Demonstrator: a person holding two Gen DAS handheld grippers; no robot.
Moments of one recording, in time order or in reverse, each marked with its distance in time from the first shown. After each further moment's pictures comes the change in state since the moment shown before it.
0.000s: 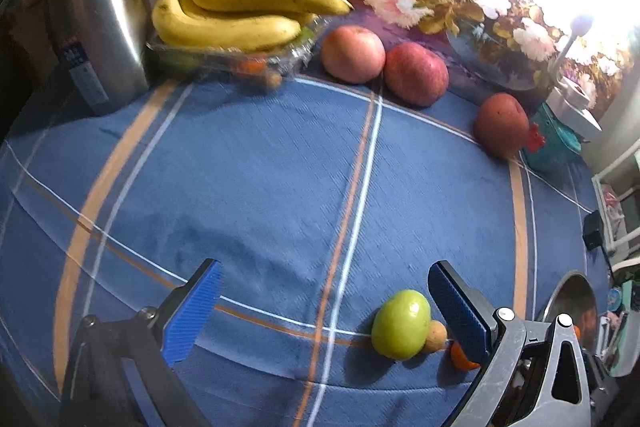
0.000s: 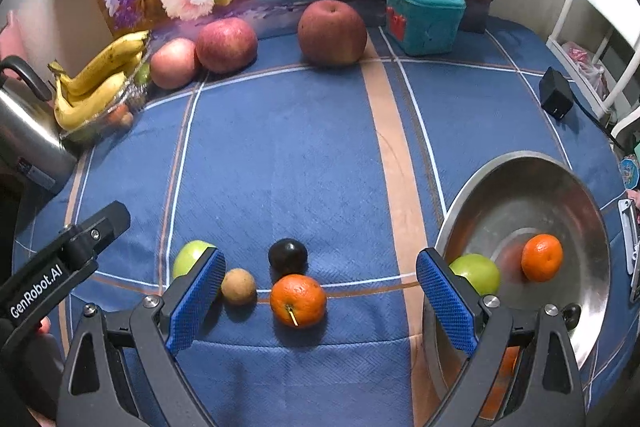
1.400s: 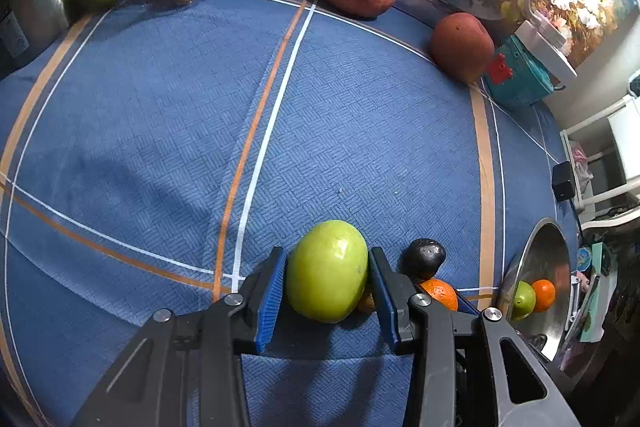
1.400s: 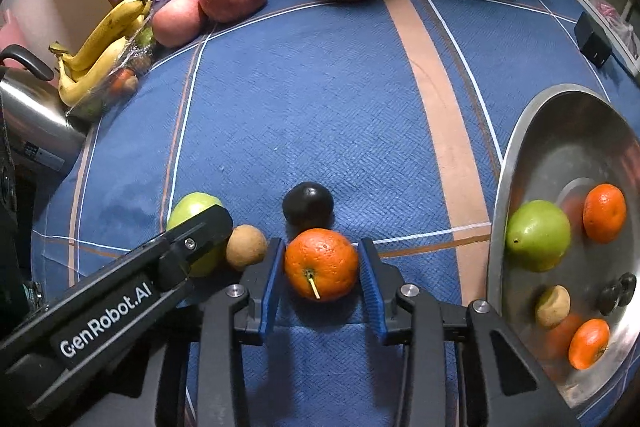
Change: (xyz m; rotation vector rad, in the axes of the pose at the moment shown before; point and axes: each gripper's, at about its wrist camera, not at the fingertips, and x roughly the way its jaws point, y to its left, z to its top) left arm 0.047 -0.038 -0.025 0.018 0.204 -0.164; right arm 0.035 0.001 -0.012 0.041 0.113 0.118
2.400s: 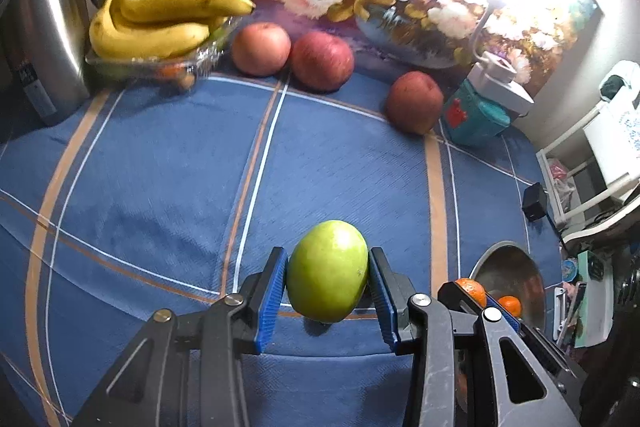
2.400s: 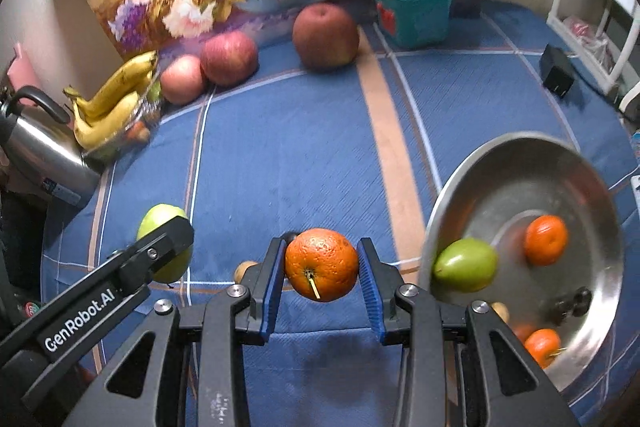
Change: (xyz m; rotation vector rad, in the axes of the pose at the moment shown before) left arm -0.076 -0.028 0.005 0.061 -0.166 0.009; right arm -0.065 -0.019 0.008 0.030 -0.140 -0.016
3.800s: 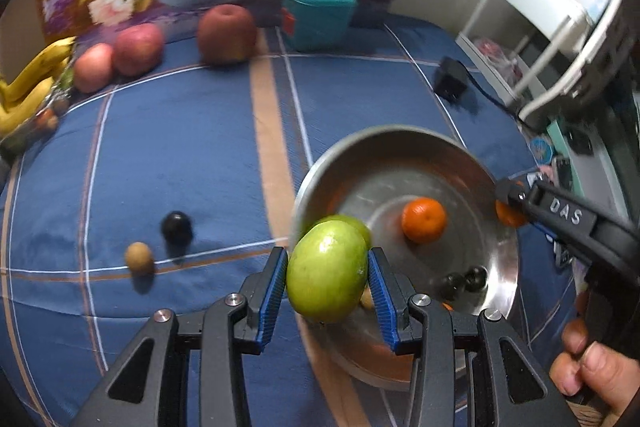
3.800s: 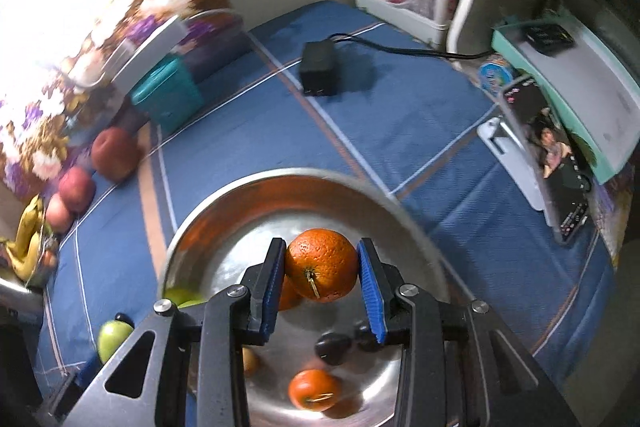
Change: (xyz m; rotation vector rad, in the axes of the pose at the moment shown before) left arm 0.032 -0.165 -0.082 0.374 0.121 -0.039; right arm -0.052 -0.200 -0.008 0.384 -0.104 -0.239
